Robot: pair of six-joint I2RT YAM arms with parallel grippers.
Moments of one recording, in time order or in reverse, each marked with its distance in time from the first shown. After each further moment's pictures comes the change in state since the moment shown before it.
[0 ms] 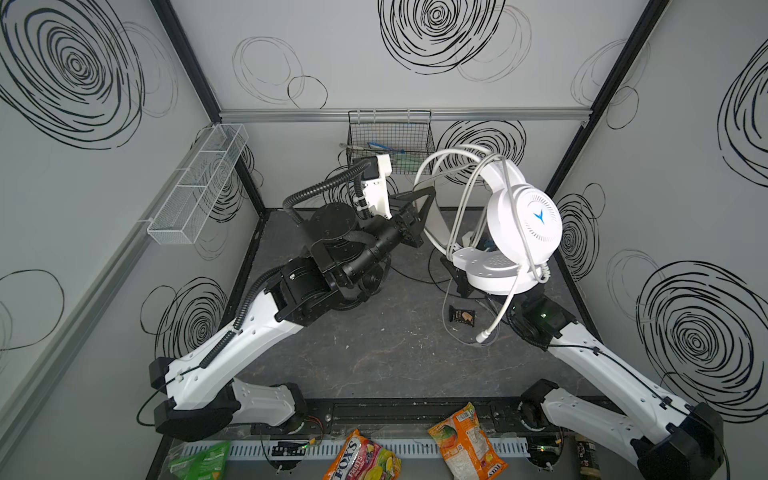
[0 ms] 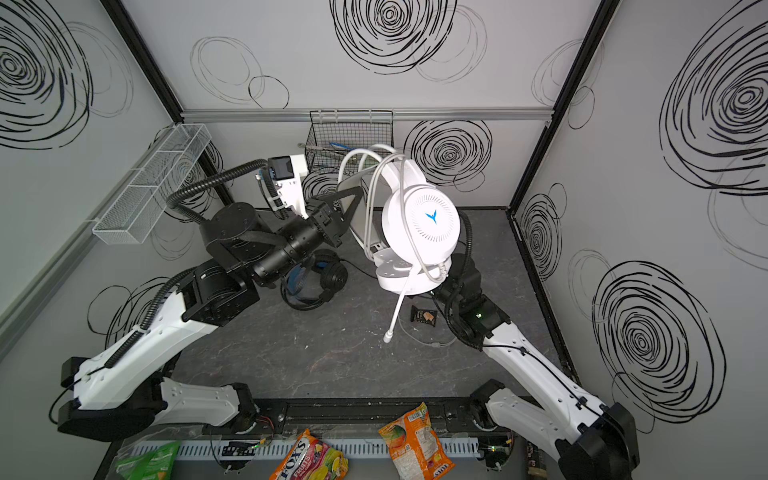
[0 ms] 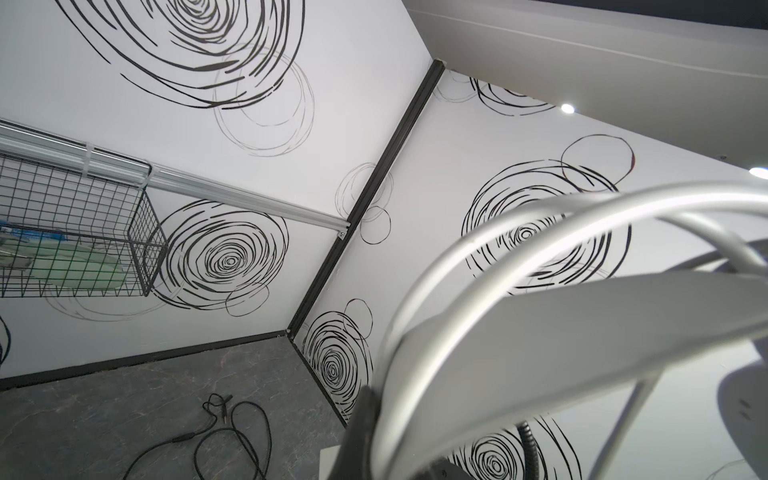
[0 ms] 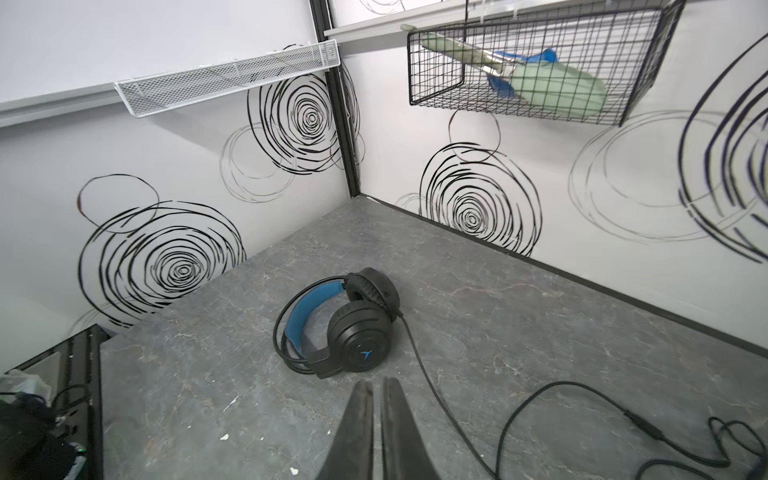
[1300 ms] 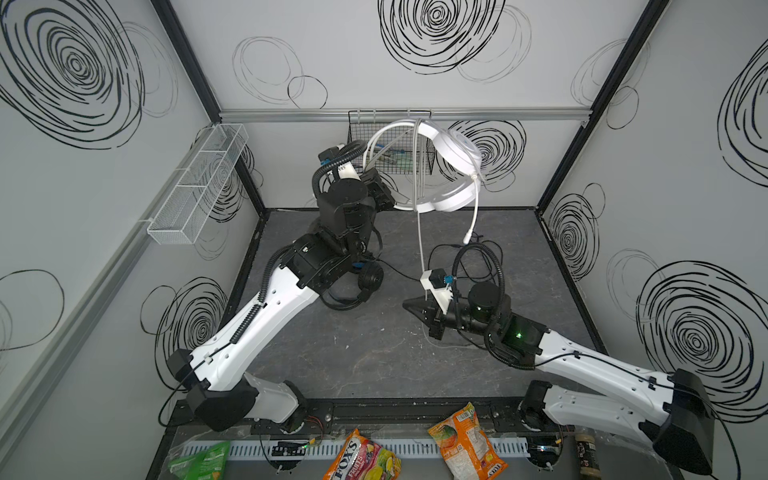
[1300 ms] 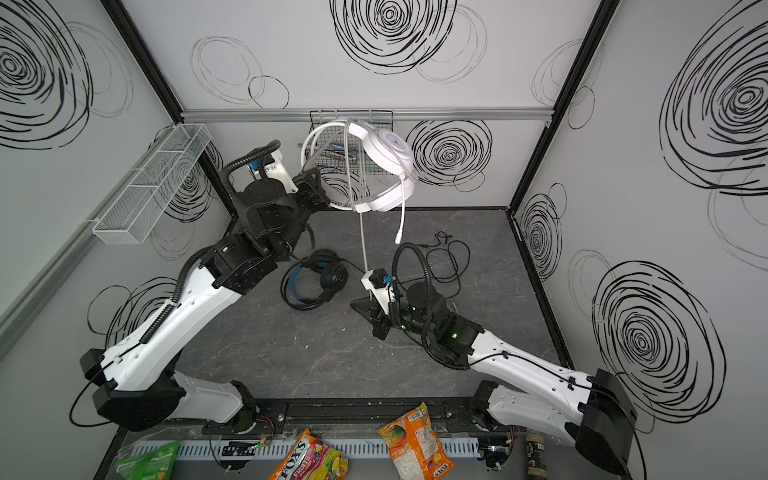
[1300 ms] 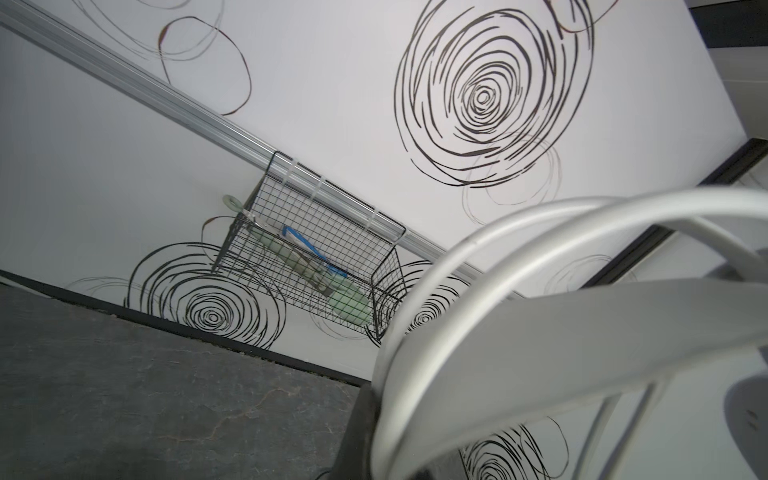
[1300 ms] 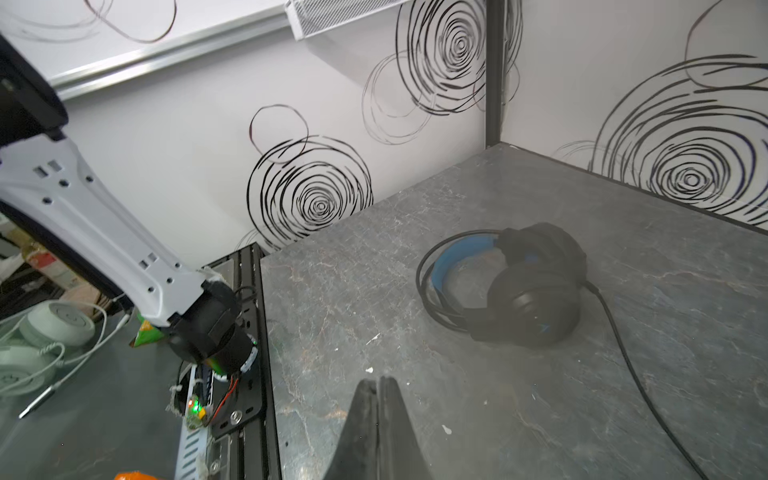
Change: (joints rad) left arm 0.249 0.111 0.011 -0.092 -0.395 -0.077; right arm 0.400 0.042 -0.079 0.040 0.024 0.059
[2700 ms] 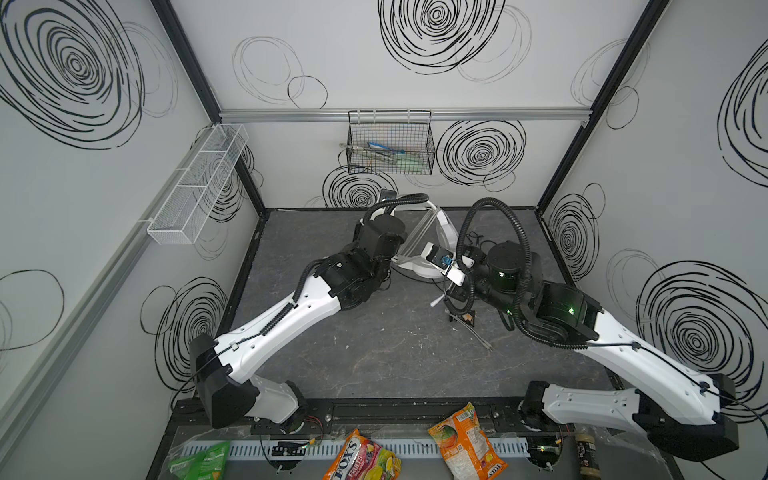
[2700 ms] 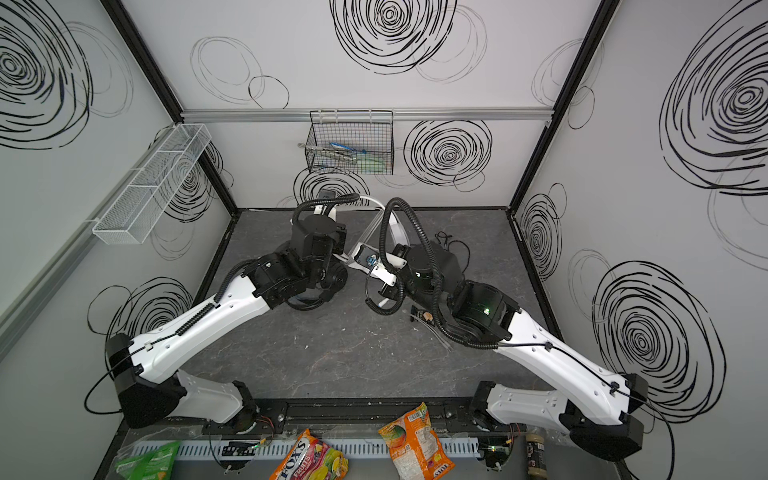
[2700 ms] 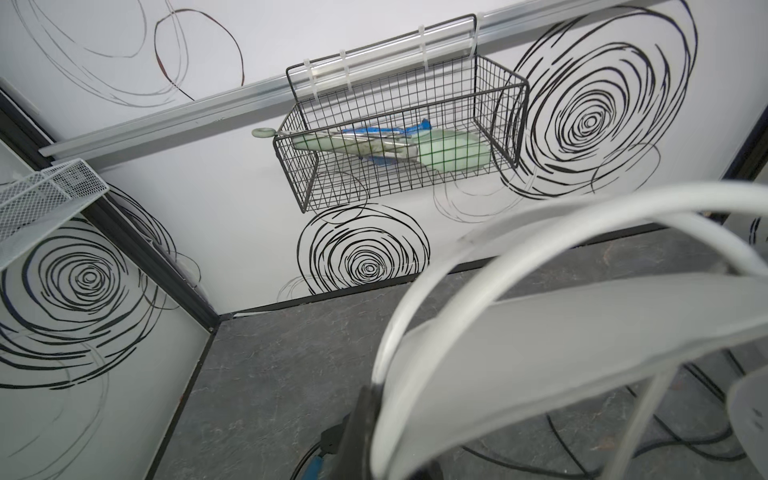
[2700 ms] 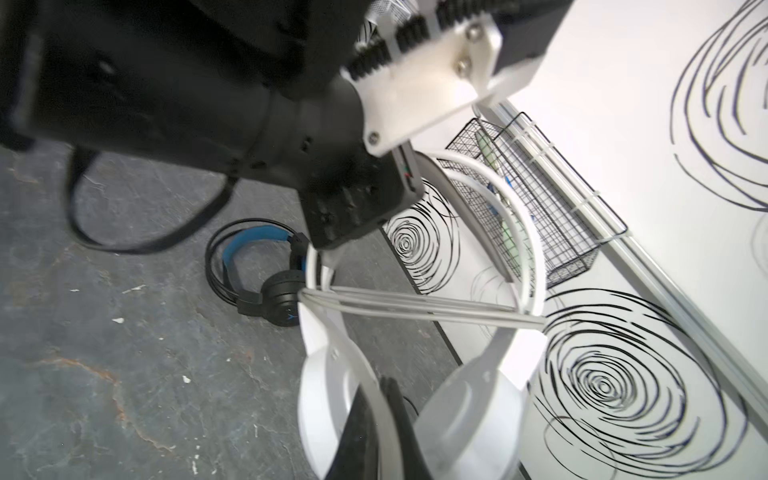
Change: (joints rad) left arm -0.097 0.000 -0.264 -0.085 -0.200 0.559; right arm 0.038 0.072 0.657 -0.675 0.542 -0.701
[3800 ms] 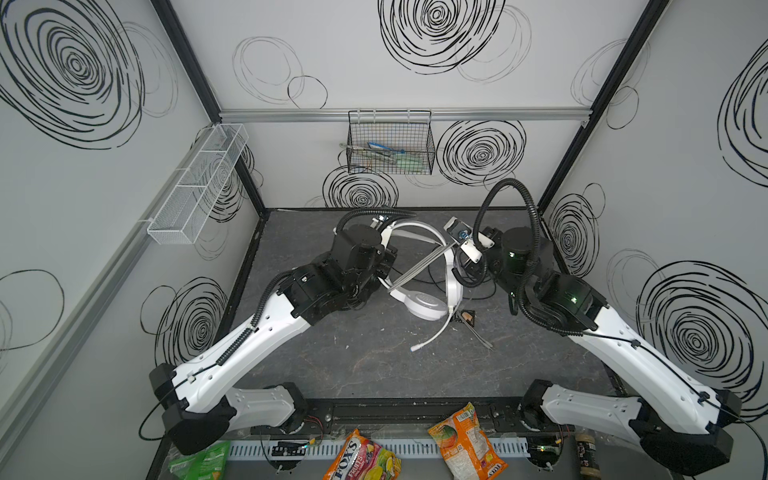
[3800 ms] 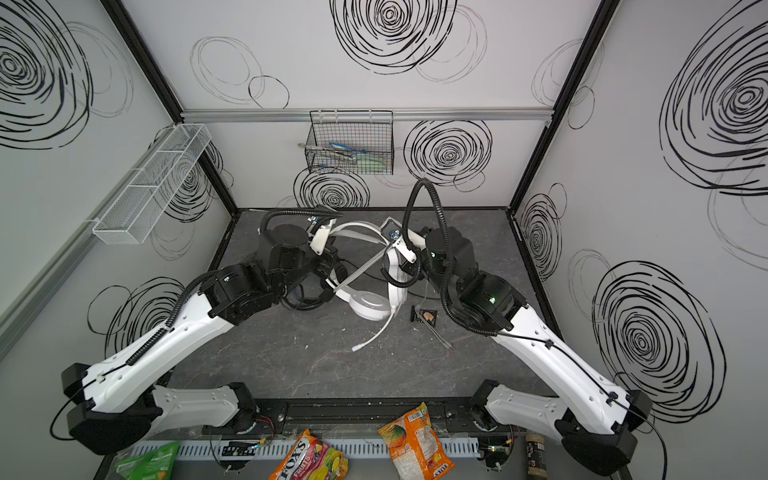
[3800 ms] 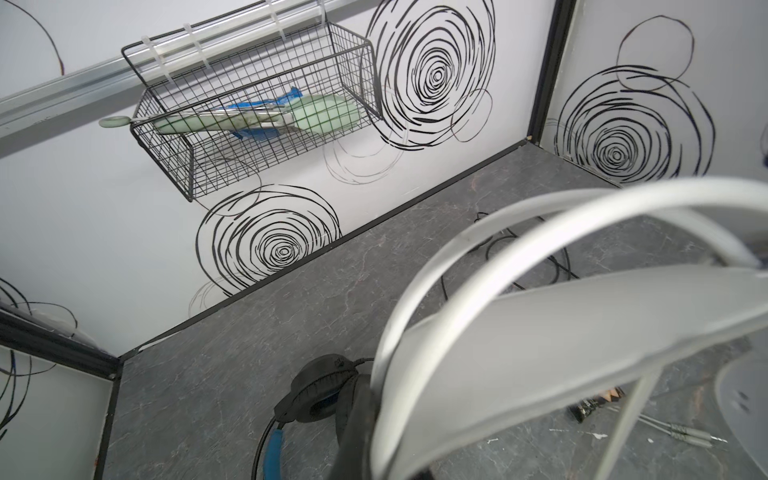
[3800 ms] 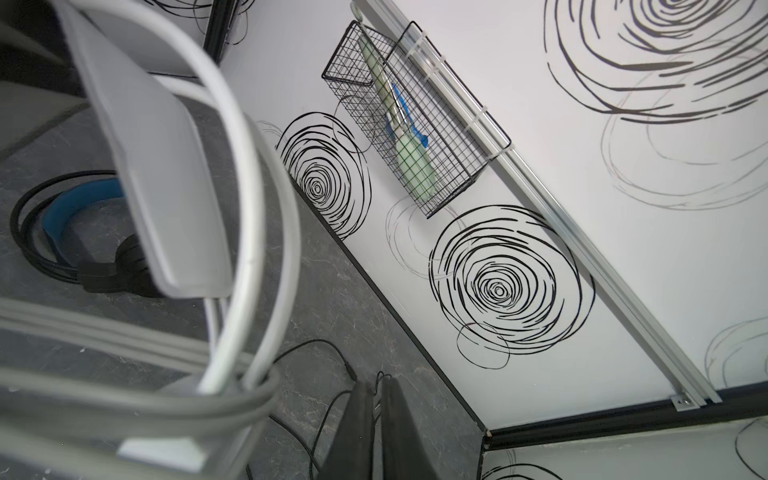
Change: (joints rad) left arm -0.006 -0.176 -0.032 -0.219 0.394 0.066; right arm -0.216 -0.013 -0.023 0.039 0.114 -0.017
